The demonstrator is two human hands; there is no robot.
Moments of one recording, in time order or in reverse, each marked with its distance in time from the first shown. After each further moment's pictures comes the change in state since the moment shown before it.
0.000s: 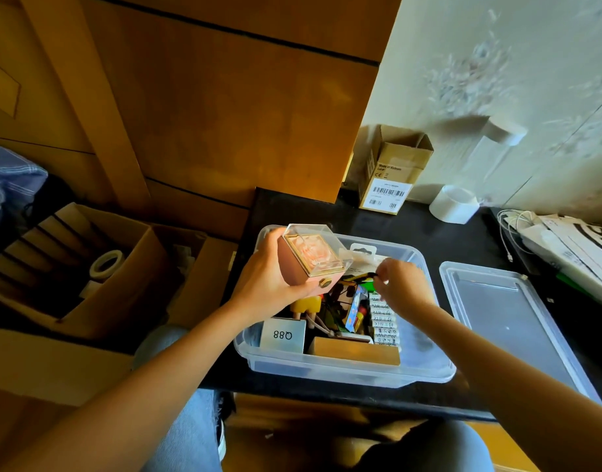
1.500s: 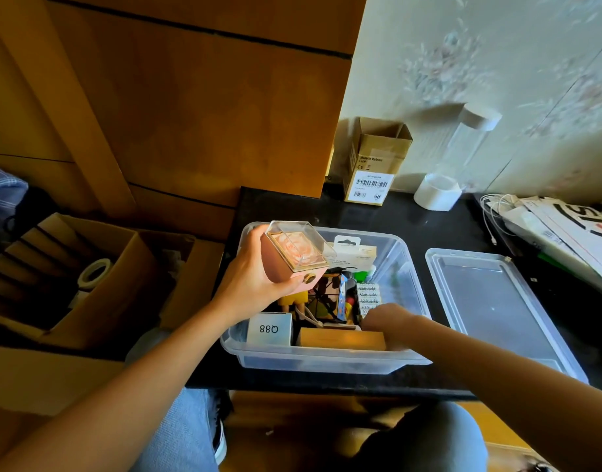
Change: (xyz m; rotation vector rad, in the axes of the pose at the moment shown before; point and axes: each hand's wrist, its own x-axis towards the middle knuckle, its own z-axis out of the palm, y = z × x) left_hand -0.004 0.000 0.002 0.048 -0.007 0.004; right_hand -0.039 0.019 0.021 -0.709 -0.737 -0.487
